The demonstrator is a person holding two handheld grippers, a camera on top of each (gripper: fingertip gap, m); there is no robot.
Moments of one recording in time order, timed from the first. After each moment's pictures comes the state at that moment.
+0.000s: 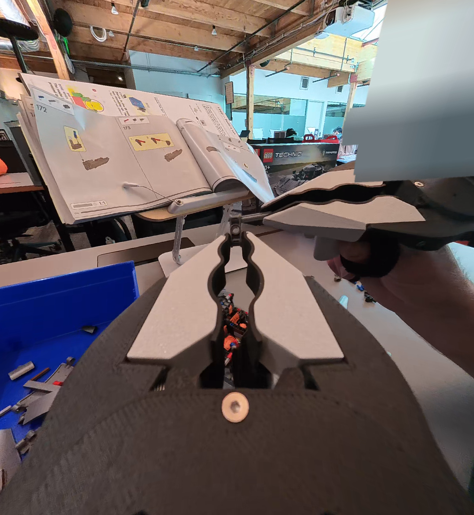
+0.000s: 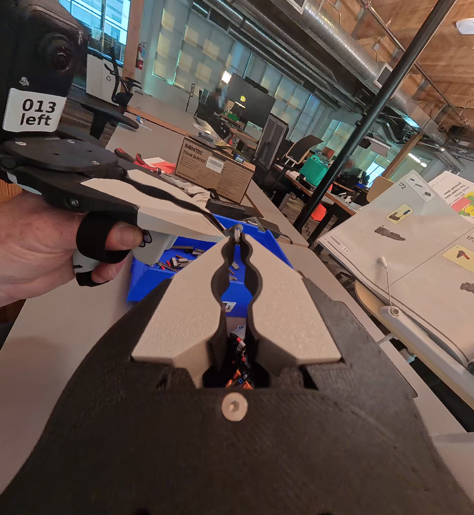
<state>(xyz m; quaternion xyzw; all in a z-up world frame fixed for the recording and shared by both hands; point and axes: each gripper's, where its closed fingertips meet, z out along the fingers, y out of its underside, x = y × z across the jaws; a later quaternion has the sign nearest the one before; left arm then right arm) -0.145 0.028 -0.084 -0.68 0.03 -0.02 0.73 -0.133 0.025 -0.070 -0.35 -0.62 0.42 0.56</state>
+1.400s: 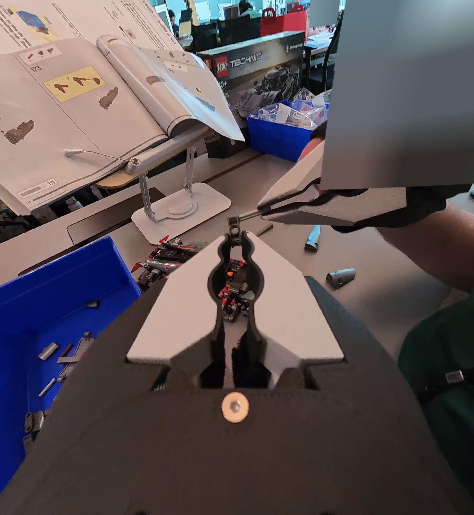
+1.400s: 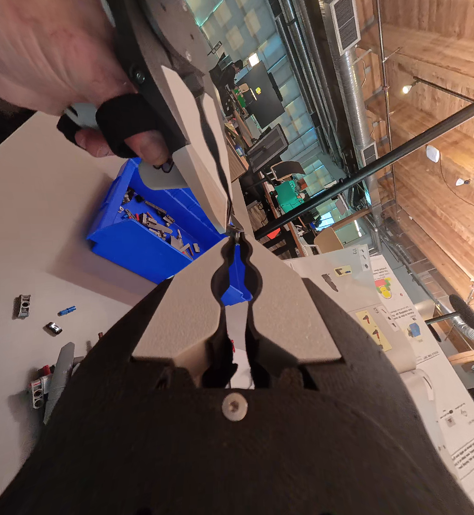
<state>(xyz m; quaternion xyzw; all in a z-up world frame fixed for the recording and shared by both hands) -0.127 0.010 -0.088 -0.78 0.13 -0.03 0.61 -0.114 0.003 -0.073 -0.19 -0.71 0.24 0.64</state>
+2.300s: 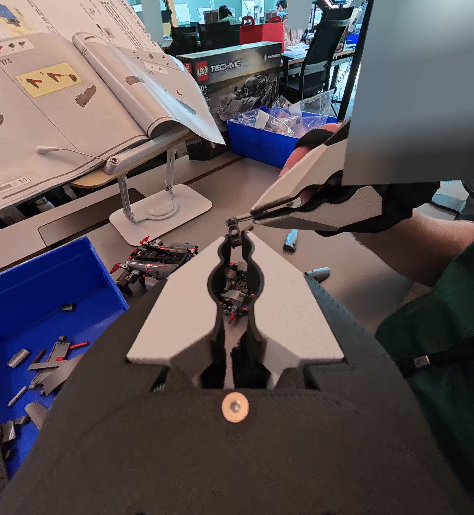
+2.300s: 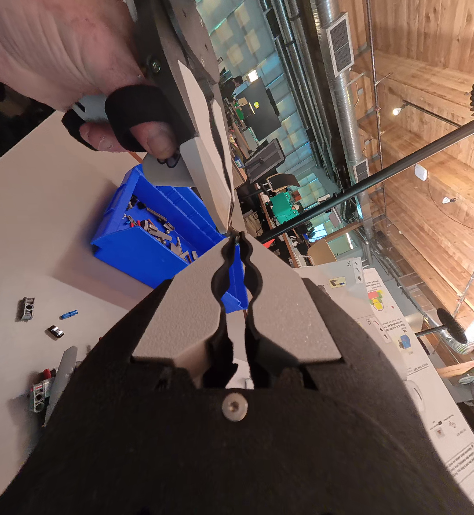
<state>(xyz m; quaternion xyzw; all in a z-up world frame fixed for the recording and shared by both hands) -0.114 -0.002 -0.084 -0.78 0.14 -0.08 0.60 -0.106 -0.009 -0.071 -0.16 -0.70 0.24 0.65</state>
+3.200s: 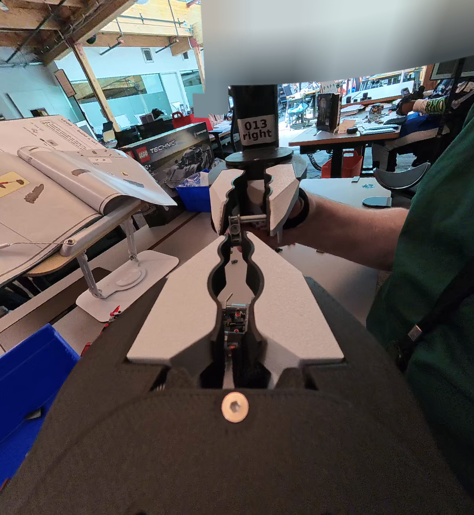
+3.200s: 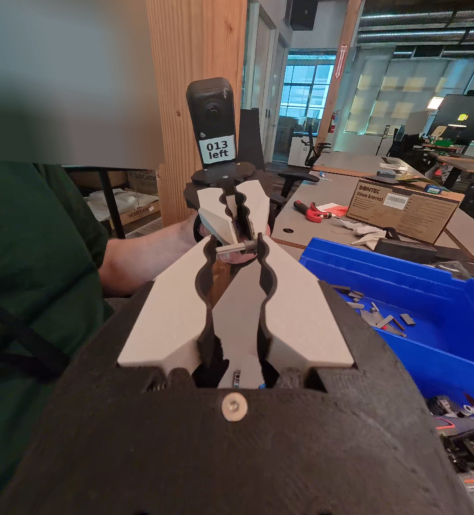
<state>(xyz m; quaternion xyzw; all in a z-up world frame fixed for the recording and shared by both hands) -0.077 -0.021 -0.069 -0.67 0.27 -0.12 0.68 -0.081 -0.041 -0.062 -0.23 -0.67 0.65 0.27</state>
